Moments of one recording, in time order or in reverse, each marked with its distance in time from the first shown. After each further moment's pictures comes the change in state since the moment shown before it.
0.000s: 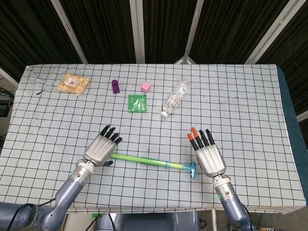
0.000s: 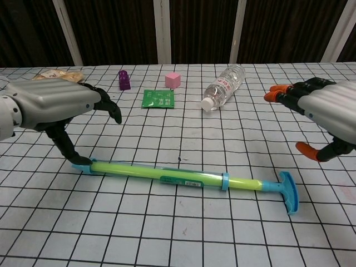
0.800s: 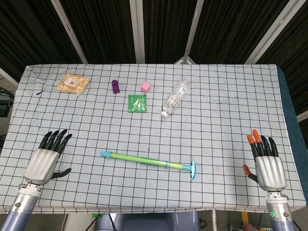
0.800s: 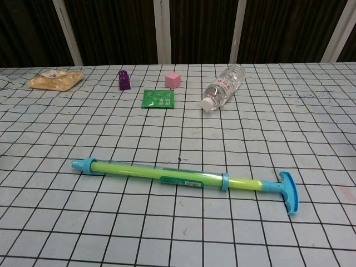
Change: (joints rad) left arm 0.402 0.228 0.236 0.015 0.473 0.421 -0.420; right arm -0.262 0.264 -0.083 0.068 -0.146 0.306 0.550
